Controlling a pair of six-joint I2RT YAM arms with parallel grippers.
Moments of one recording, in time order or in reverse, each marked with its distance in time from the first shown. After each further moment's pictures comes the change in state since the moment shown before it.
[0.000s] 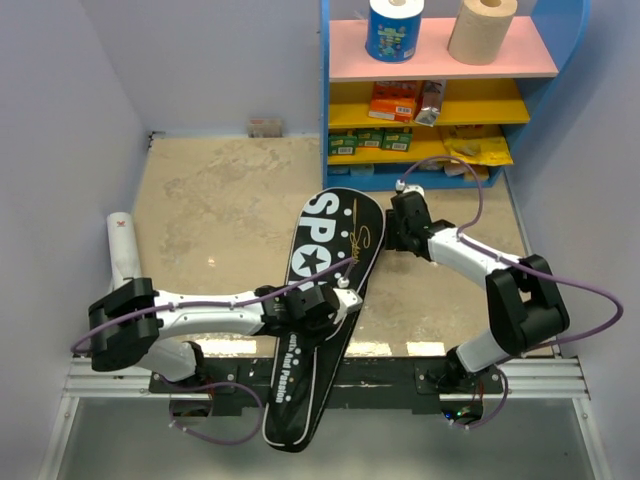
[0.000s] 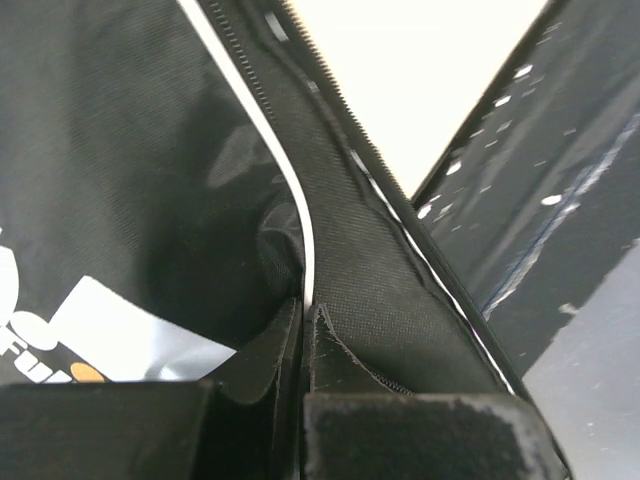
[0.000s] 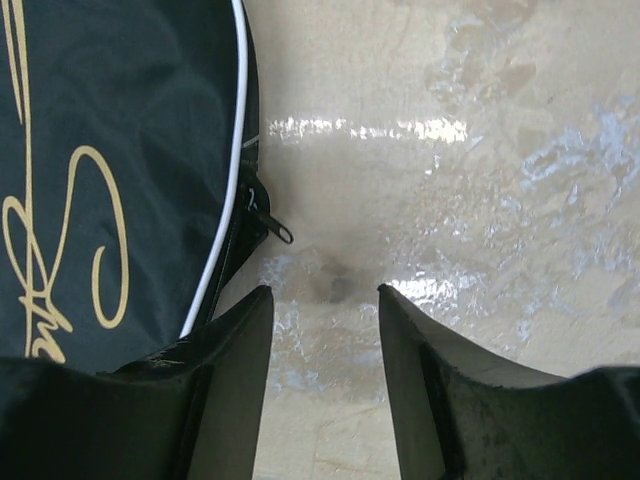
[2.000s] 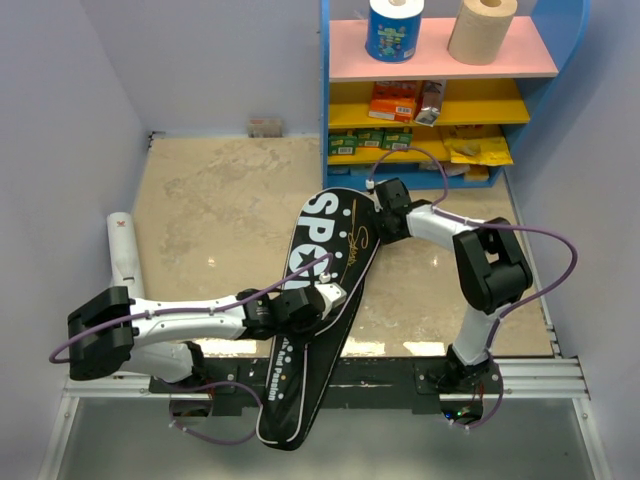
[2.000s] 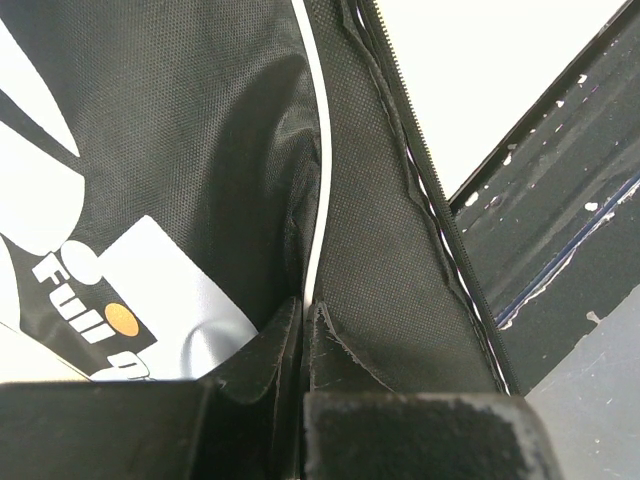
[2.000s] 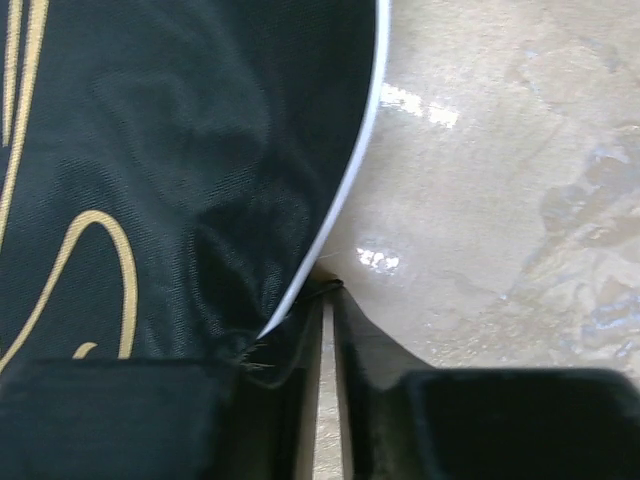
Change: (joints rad) left arm 0.014 -0.135 -0.097 -0.020 -0.091 -0.103; right arm 0.004 0.308 0.247 -0.086 -0.133 -0.288
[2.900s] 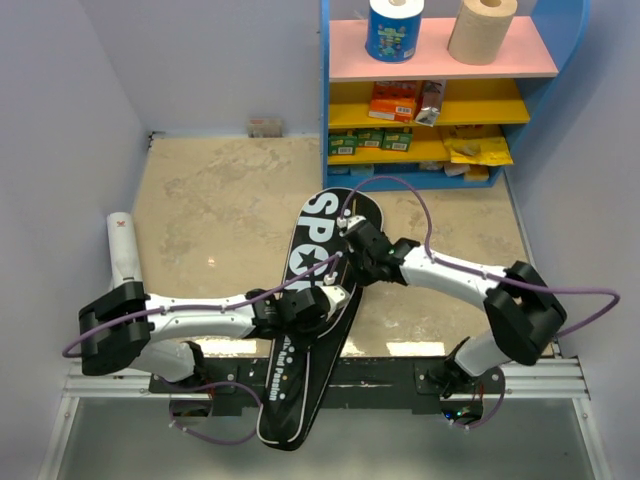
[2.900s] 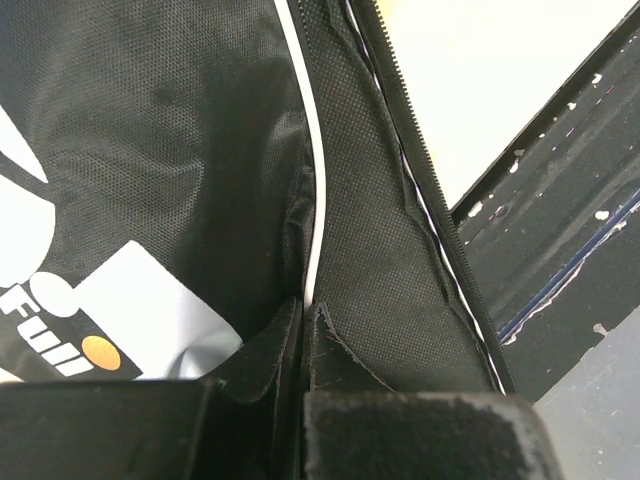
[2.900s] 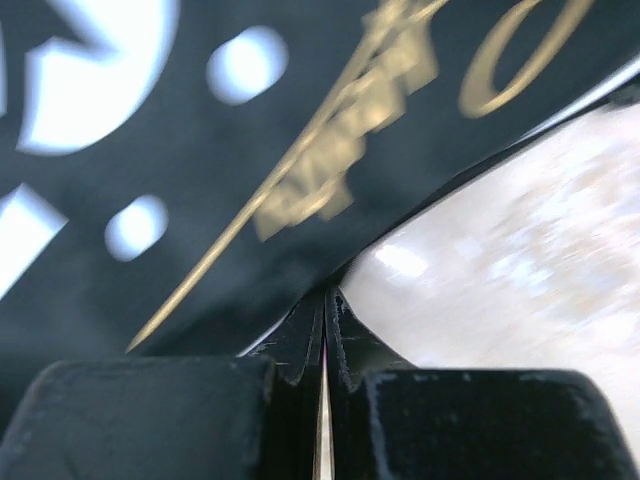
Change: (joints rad) left arm 0.001 0.068 0.006 0.037 0.016 0.002; right arm 0.333 -0.283 -0.193 -0.088 0.021 0.206
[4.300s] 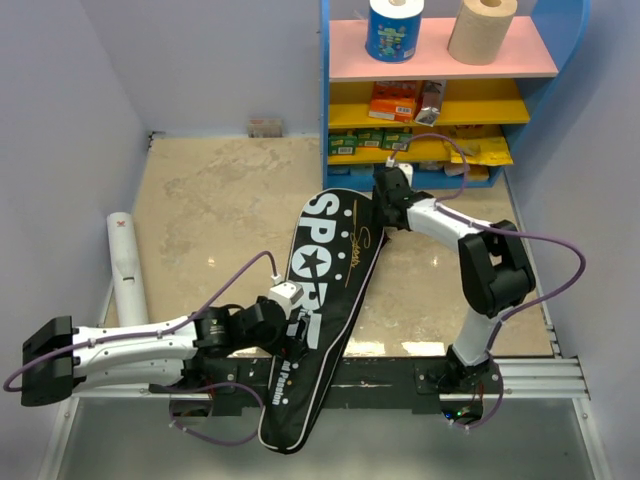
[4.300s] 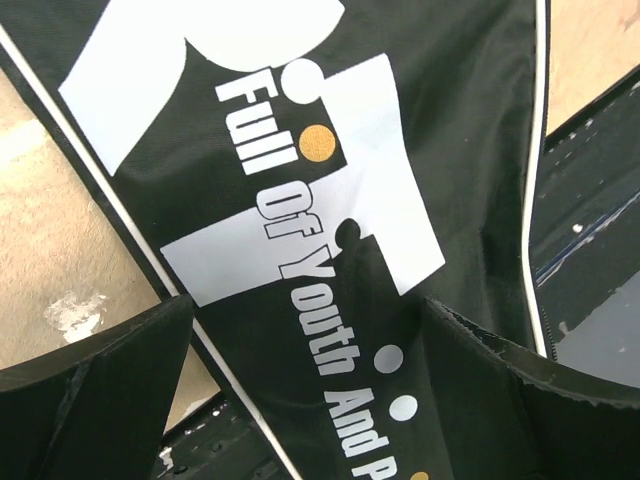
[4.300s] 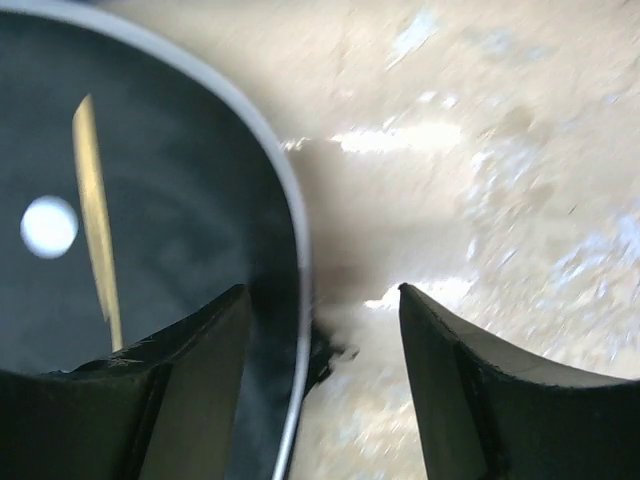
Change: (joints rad) left arm -0.014 -0.443 -0.277 -0.009 -0.103 -0.306; right arm -0.292 0.253 0.276 0.079 0.224 0.163
